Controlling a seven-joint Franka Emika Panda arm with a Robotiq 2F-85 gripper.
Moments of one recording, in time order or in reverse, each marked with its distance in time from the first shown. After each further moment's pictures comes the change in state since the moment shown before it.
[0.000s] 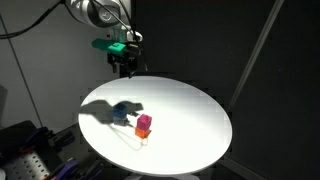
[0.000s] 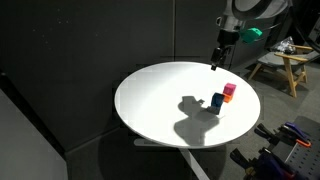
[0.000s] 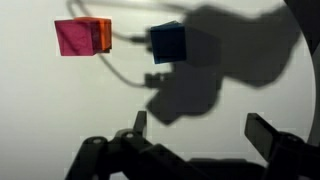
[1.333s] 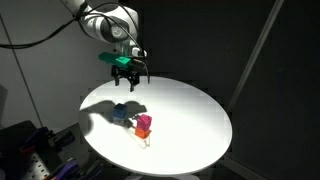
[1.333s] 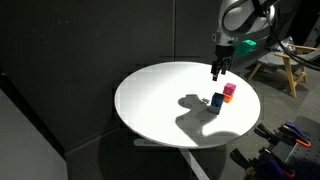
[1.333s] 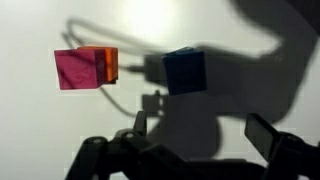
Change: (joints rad) arm -0.028 0.161 0.000 0.062 -0.054 -0.043 0.046
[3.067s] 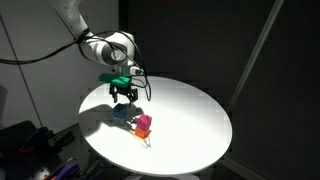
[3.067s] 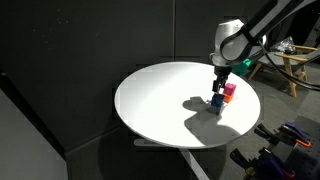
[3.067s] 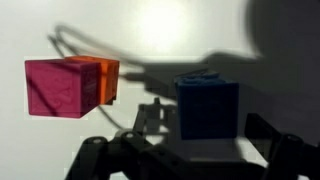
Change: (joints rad) arm -0.002 0.154 0.002 -0.055 -0.111 0.176 -0.001
